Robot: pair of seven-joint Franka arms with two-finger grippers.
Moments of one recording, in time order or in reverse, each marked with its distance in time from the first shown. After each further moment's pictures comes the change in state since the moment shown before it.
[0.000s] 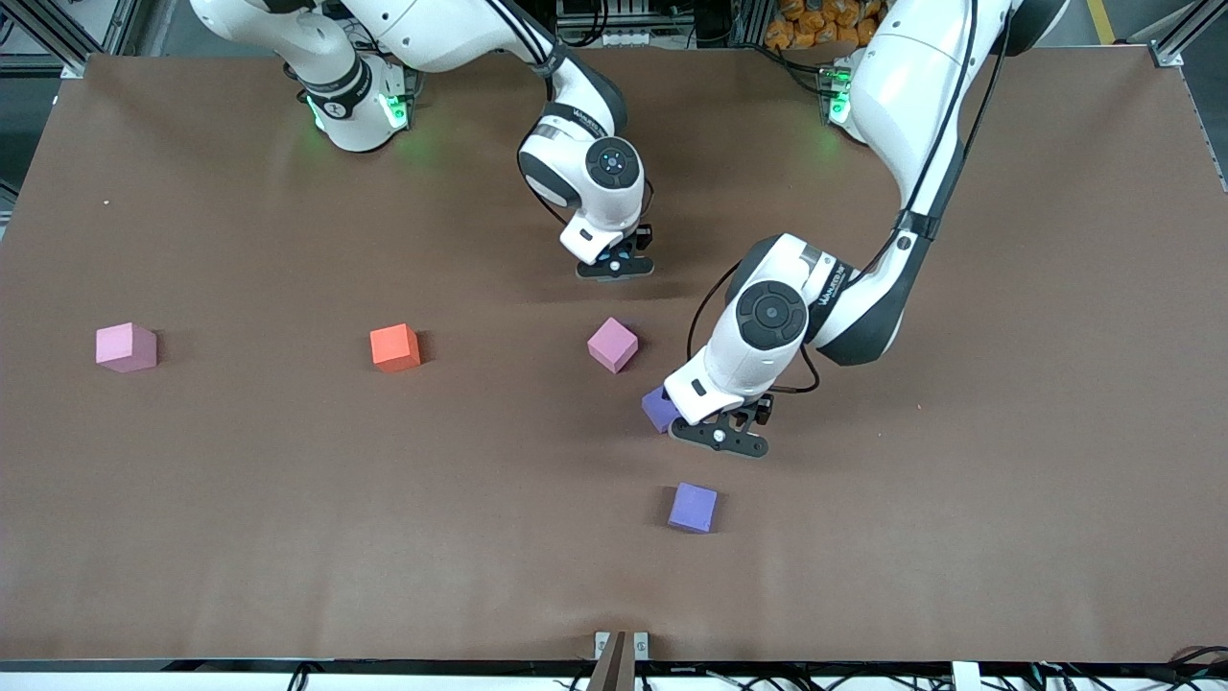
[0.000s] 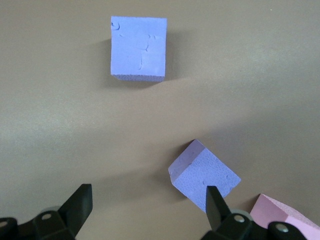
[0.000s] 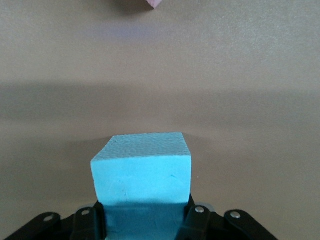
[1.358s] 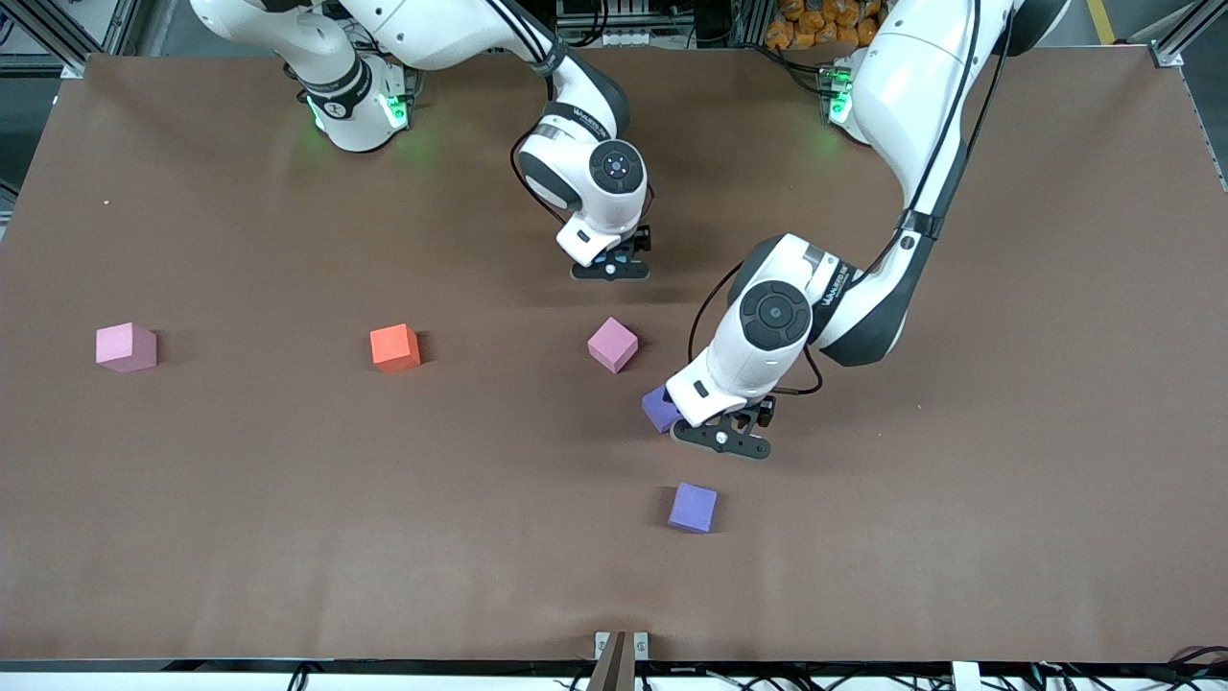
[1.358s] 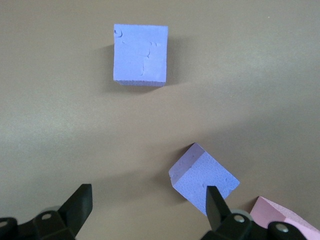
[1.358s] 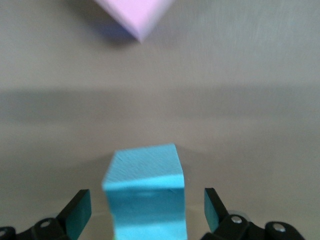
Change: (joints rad) left arm 0.003 -0.001 -0.001 0.011 0.000 -0.001 0.001; right arm -0.017 -0.010 -0.011 0.085 0.001 -0.087 0.038
